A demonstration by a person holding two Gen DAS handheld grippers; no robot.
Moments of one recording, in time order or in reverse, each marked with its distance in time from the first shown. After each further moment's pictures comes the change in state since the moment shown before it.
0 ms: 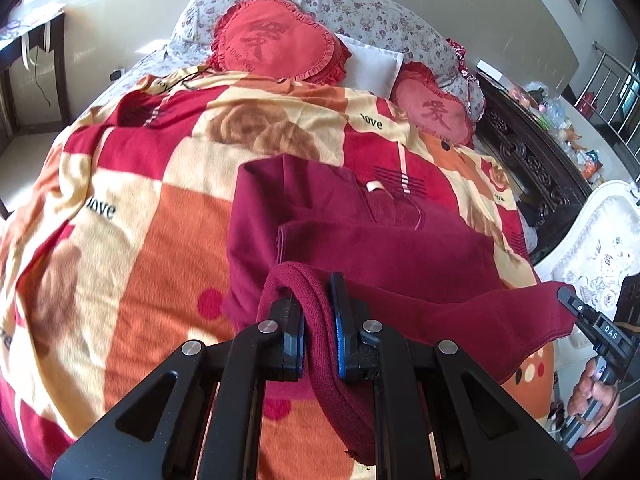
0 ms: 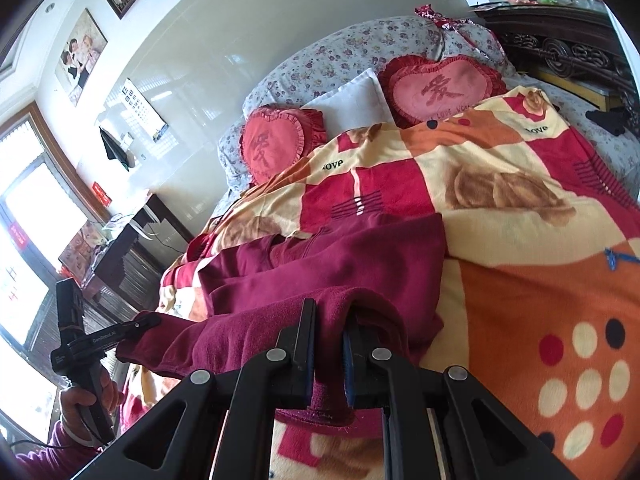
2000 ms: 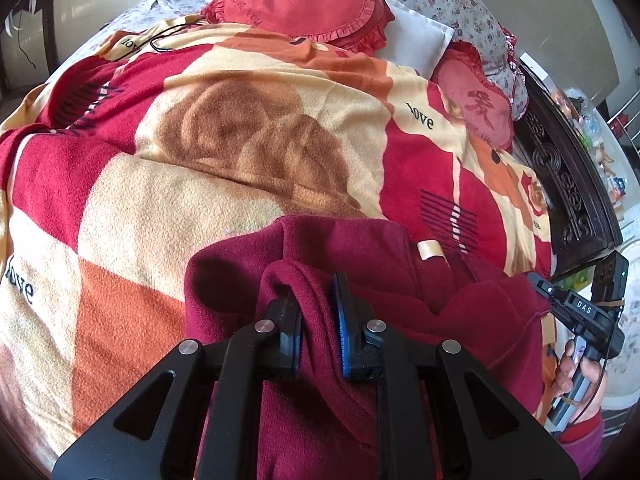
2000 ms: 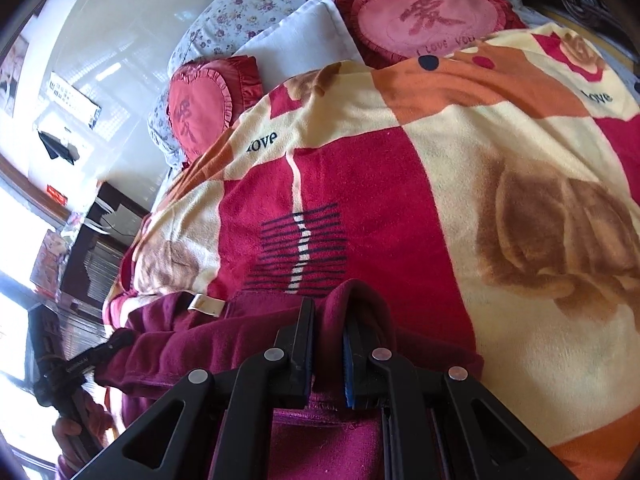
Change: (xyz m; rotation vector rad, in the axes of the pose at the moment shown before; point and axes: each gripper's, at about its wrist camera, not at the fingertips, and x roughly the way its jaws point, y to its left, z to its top) left arm 0.140 0.024 0.095 -0.106 0.179 0.001; right arm 0.195 -0.080 0.113 0.155 0.240 -0.062
